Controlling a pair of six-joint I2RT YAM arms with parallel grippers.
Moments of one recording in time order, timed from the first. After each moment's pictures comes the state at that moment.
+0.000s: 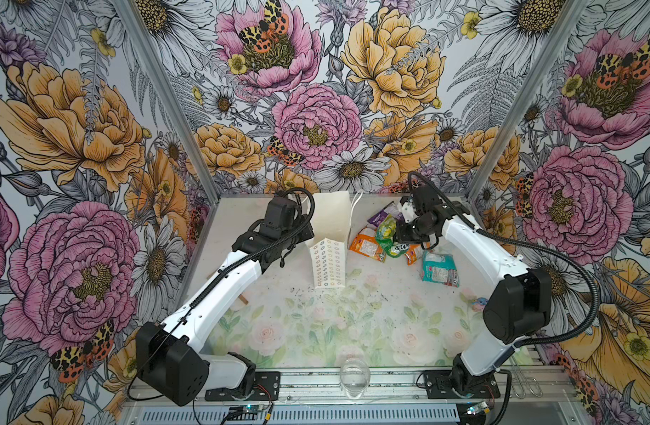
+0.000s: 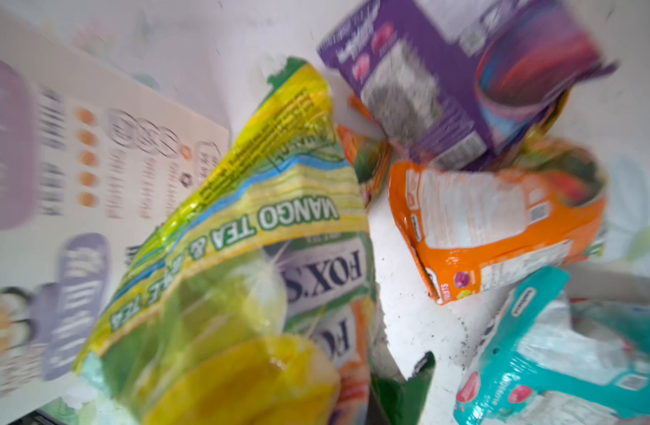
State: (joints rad) left arm -0.46 1.33 1.26 -0.52 -0.04 -0.69; right arm 0.26 1.68 1.63 -0.99 -0.23 0.19
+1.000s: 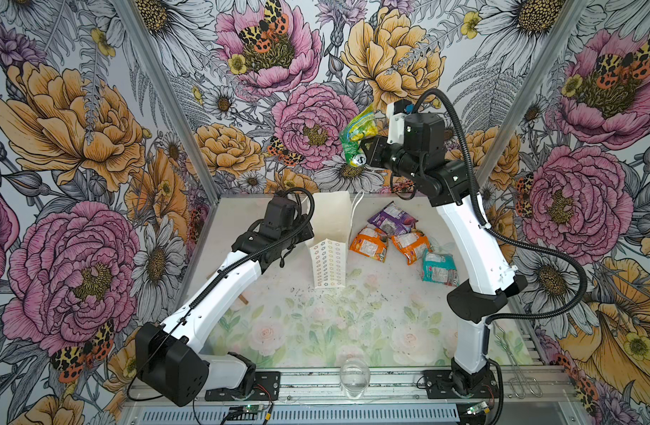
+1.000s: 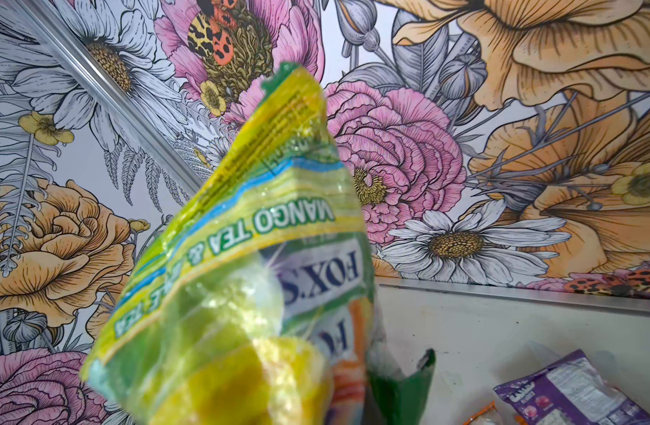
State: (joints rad) left arm -0.46 1.33 1.26 -0.52 -0.04 -0.69; right arm 0.58 1.97 2.66 -0.93 0.04 0.47
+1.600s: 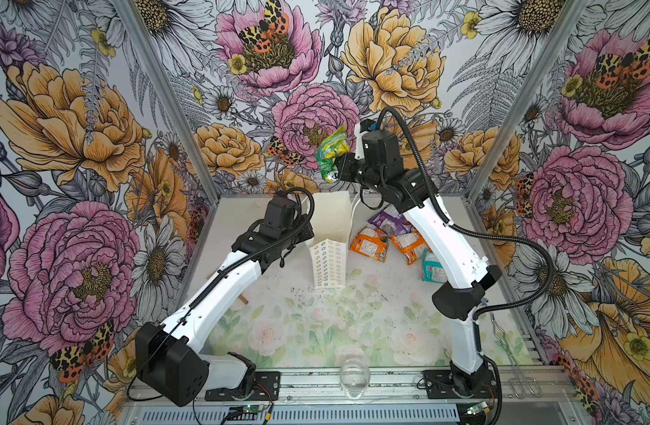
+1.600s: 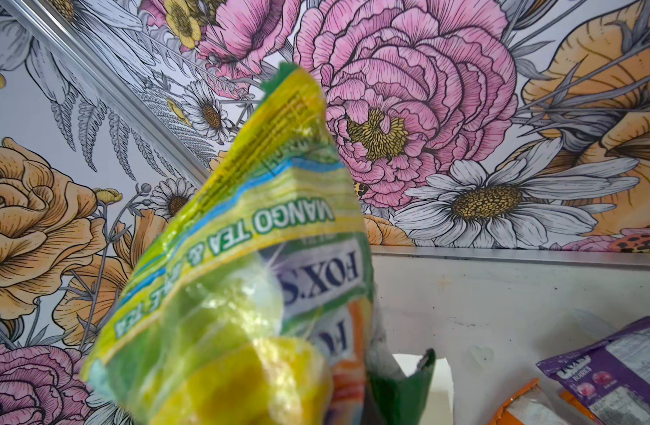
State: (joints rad) left arm -0.46 1.33 1.26 -0.52 -0.04 -0.69; right arm 0.67 2.07 2.60 -0.88 0.11 0.53
